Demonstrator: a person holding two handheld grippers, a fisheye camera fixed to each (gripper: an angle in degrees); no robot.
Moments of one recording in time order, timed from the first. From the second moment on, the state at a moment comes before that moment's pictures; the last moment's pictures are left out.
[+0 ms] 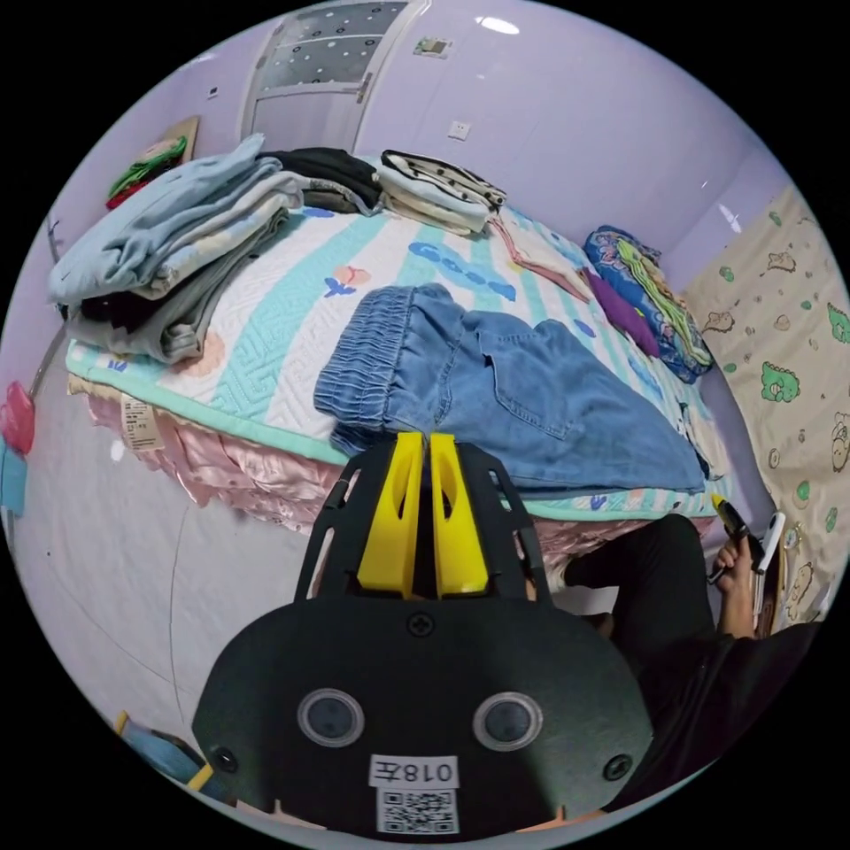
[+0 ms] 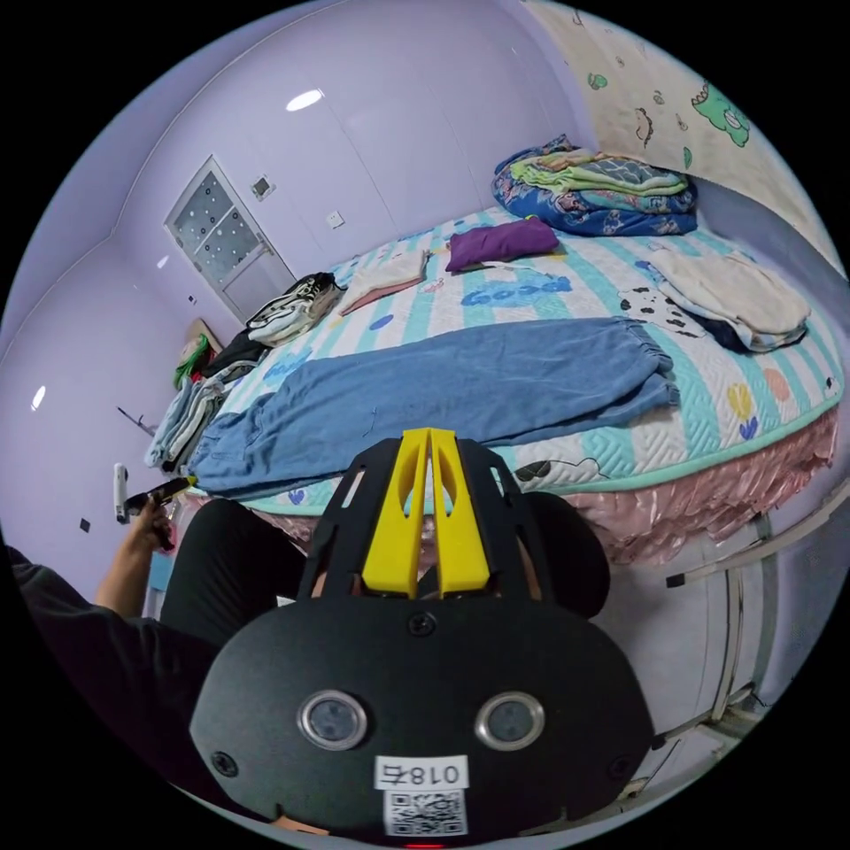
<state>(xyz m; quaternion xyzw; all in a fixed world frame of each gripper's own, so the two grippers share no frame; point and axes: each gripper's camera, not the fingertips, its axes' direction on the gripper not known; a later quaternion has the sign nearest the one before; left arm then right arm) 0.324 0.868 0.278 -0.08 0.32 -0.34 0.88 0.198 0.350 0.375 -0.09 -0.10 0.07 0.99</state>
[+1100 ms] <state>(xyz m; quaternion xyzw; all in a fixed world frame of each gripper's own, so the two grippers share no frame) 0.184 0.895 0.235 0.22 0.44 -0.49 0.72 0.325 0.284 0.411 -0.13 -0.39 0.36 0.84</state>
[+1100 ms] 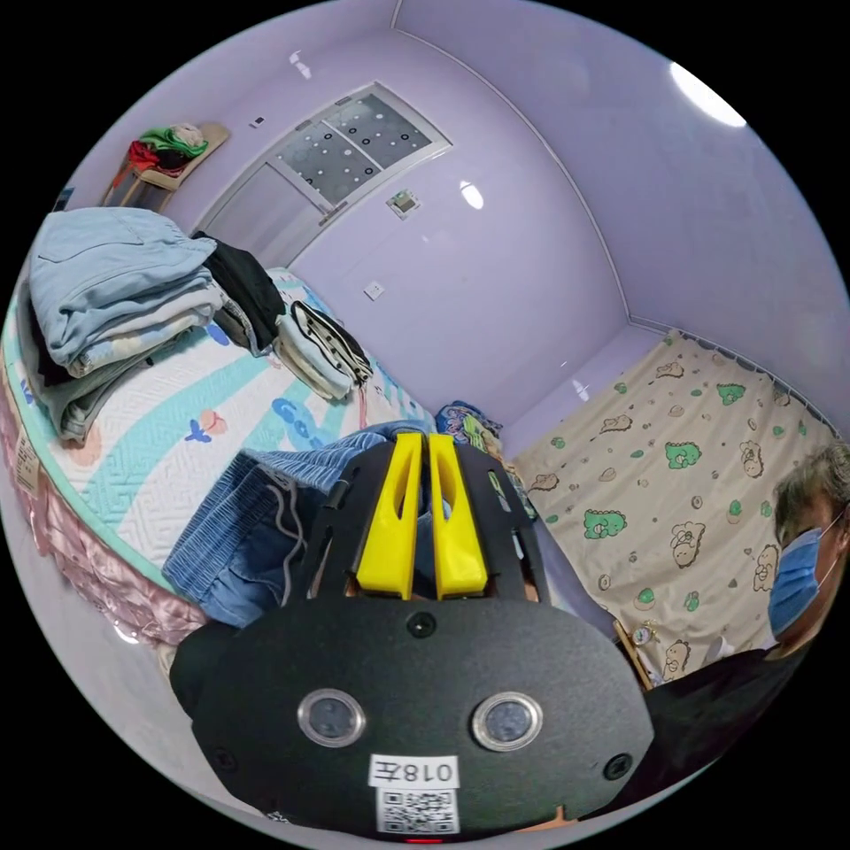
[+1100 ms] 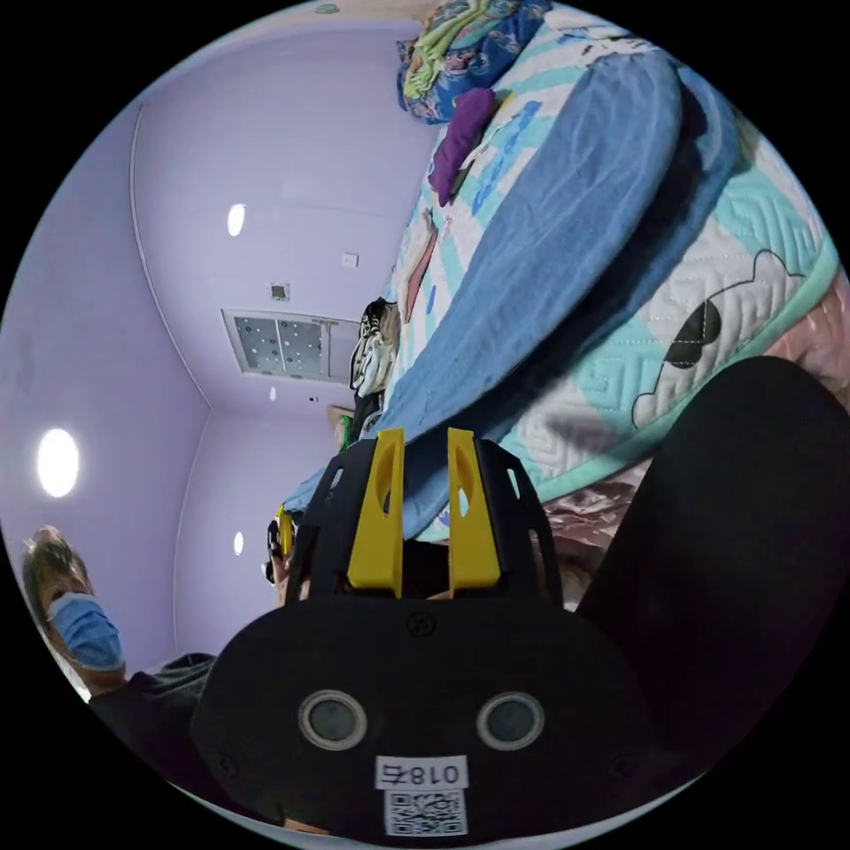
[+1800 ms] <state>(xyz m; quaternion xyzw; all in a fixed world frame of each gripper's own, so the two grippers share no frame) 0.156 0.891 0.280 0.22 0.45 -0.50 0.70 0.436 0.212 0.371 -0.01 -0.29 0.47 0.83</state>
